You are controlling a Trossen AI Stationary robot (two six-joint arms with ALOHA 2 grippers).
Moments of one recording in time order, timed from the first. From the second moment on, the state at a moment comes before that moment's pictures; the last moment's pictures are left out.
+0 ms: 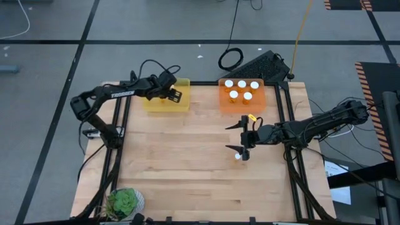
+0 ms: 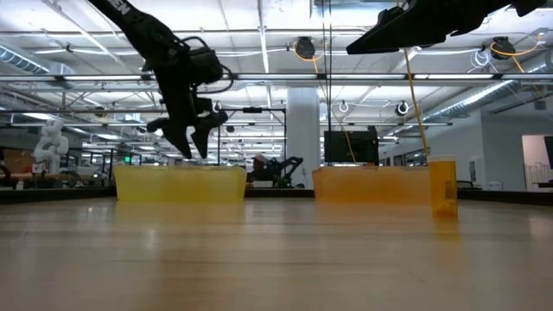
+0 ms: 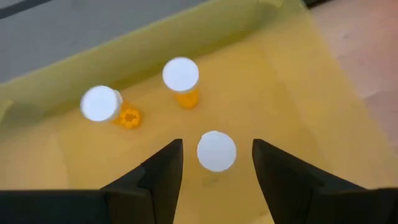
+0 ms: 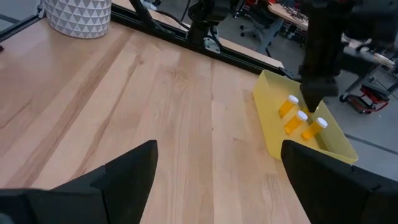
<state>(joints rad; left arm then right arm) 0.63 1.59 1.04 -0.50 -0.26 -0.44 0.24 1.07 0.61 0.07 0.33 -0.24</state>
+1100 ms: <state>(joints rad) 0.57 1.34 1.74 -1.43 -0.18 -0.30 0.24 1.07 0.61 0.07 0.33 -0.24</state>
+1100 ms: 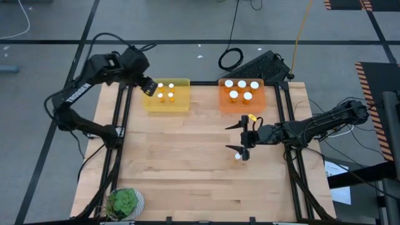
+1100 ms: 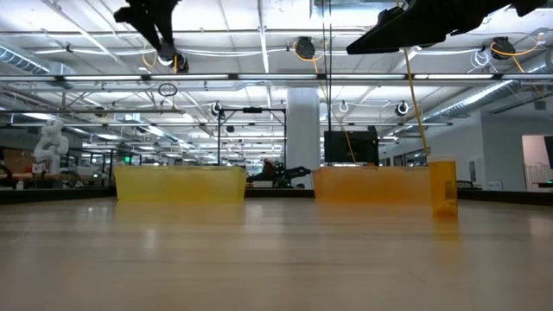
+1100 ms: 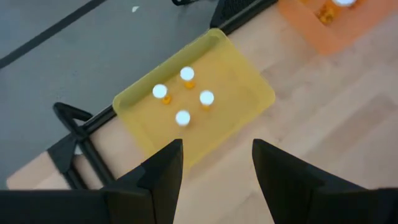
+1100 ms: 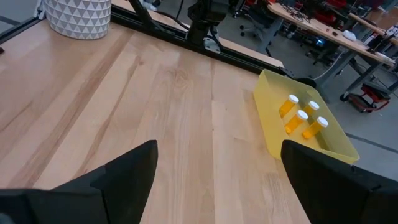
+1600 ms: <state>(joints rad) 0.38 1.34 1.83 -1.51 -0.18 -0.27 0.24 1.07 0.61 0.07 0.33 -0.16</state>
